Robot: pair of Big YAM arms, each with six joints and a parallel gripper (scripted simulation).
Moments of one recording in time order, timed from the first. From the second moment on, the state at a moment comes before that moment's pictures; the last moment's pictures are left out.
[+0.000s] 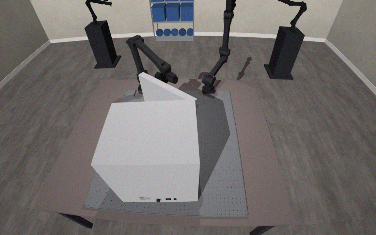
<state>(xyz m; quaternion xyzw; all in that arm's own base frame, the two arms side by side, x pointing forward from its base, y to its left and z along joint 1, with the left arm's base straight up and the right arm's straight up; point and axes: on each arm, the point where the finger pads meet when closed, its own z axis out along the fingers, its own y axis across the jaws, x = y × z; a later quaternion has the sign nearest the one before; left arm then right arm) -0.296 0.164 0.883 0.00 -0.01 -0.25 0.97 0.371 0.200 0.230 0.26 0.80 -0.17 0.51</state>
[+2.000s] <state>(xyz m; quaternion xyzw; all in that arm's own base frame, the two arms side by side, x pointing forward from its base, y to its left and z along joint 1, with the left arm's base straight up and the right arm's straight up) -0.296 0.164 0.883 0.00 -0.01 -0.25 0.97 0.447 0.143 0.230 0.15 0.83 -0.09 0.53</state>
